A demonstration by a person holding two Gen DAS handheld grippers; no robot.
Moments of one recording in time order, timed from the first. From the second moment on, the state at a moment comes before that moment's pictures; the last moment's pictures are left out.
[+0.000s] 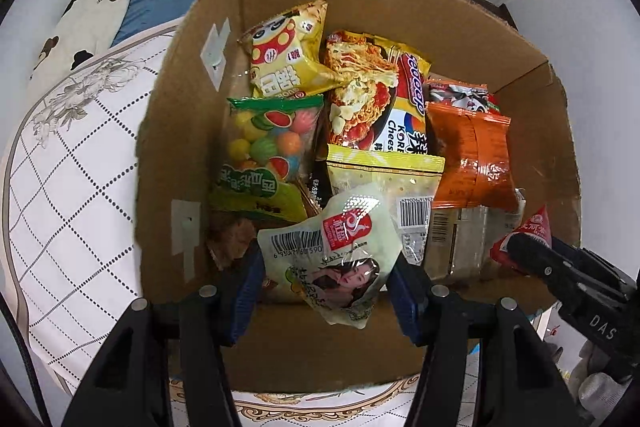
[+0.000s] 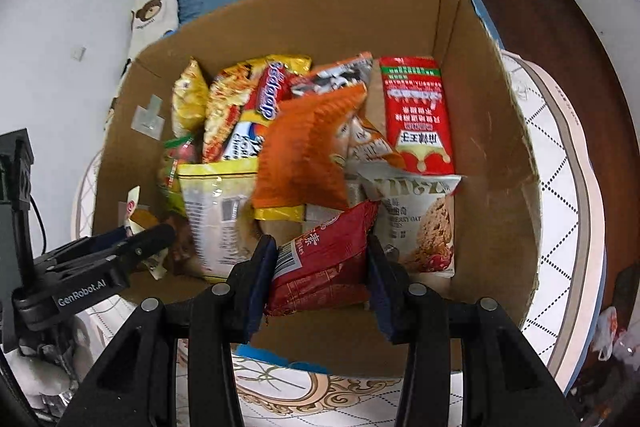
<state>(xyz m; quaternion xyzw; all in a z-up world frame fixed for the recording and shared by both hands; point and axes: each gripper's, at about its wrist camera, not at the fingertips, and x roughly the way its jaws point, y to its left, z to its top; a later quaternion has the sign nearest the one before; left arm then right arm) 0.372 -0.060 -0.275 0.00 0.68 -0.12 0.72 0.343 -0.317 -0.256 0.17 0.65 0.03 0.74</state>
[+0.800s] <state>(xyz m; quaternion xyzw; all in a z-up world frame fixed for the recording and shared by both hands) 0.369 -0.068 -0.253 0.04 0.65 -0.09 0.76 0.336 -0.322 -0.228 0.06 0.64 -0.05 0.77</state>
